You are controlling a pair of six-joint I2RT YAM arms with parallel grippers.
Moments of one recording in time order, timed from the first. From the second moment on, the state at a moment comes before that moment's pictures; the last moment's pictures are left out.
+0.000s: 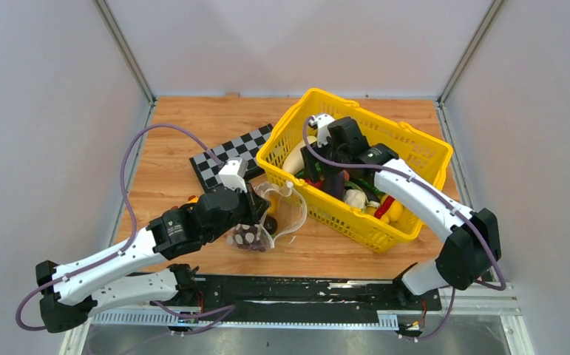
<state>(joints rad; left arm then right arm) -1.08 0.84 0.86 -0.47 -0.40 -0.75 0.61 1.47 1.27 -0.54 -0.13 0.07</state>
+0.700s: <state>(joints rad) -1.08 0.85 0.84 -0.45 -0.37 -0.75 0.22 1.36 1.06 -0.54 0.23 0.18</state>
